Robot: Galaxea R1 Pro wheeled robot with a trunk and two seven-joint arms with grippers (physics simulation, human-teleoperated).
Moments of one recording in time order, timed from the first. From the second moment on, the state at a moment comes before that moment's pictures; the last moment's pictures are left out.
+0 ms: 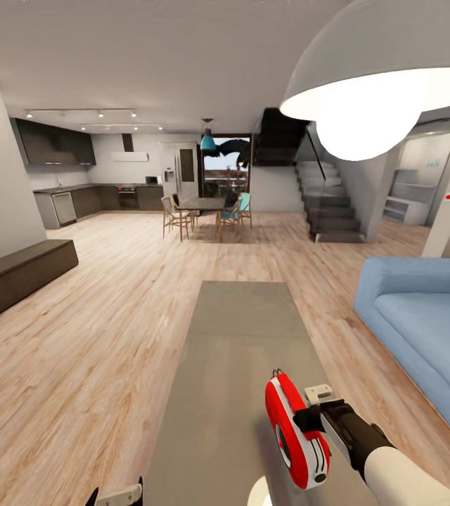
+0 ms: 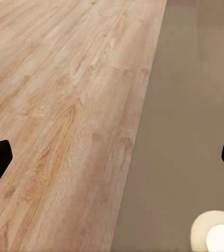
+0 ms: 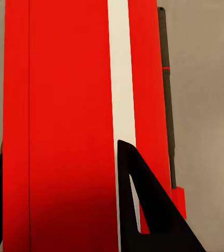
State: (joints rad) left arm -0.03 -0.06 0.03 -0.71 0.00 -0.47 0.20; right arm -0.65 -0.07 0.18 -0.43 0.00 0.45 0.13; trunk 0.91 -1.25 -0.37
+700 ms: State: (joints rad) left arm -0.03 -0.05 0.03 -0.71 0.00 -0.47 0.20; right arm -0.65 -0.07 0.18 -0.43 0.00 0.45 0.13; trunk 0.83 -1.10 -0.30
